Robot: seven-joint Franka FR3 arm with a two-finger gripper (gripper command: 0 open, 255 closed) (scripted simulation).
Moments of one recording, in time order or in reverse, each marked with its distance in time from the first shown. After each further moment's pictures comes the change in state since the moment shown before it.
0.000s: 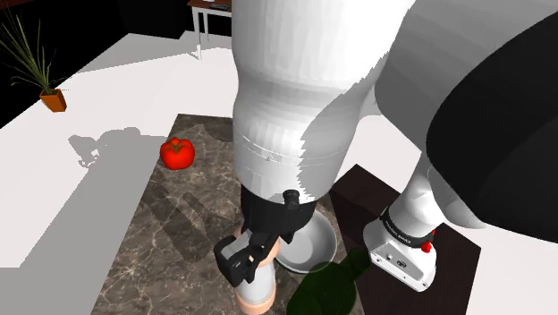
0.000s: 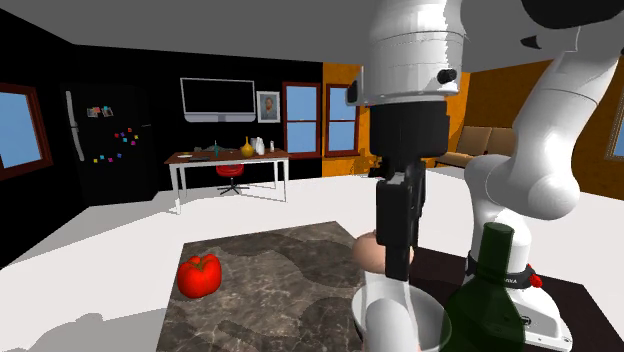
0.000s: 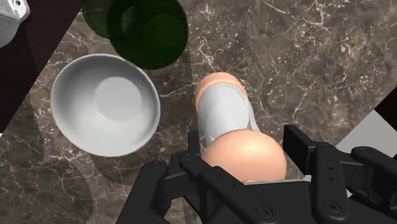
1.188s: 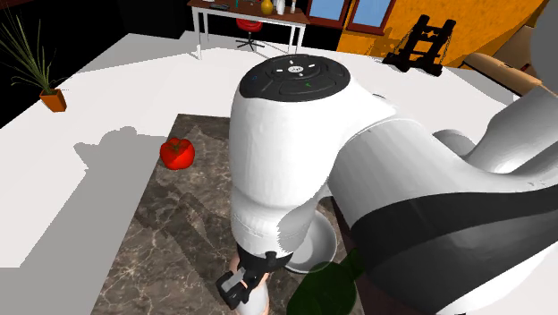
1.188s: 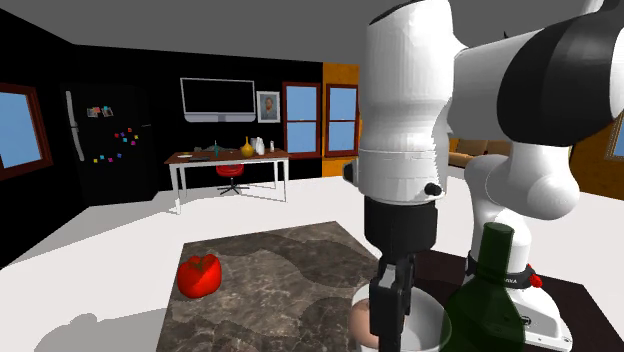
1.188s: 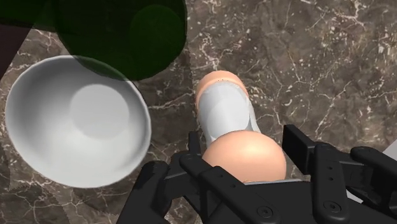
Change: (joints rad) arm -0.009 0.108 0.069 -0.162 -0.014 0.263 0.017
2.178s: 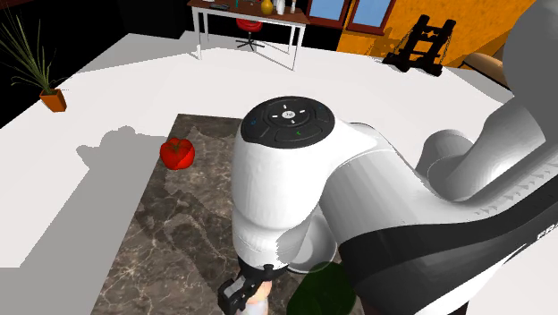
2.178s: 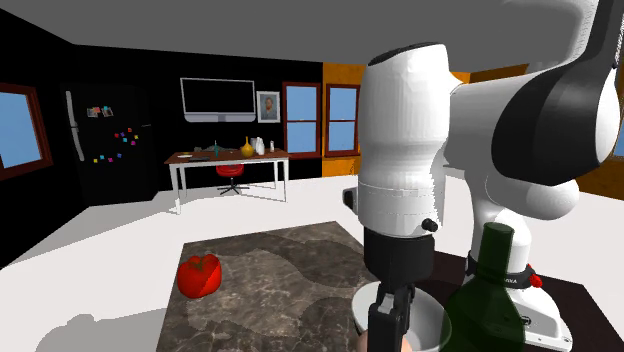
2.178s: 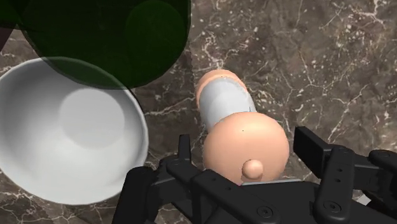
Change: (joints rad) arm -0.008 0.056 0.025 -0.052 -0.019 0.103 0.015
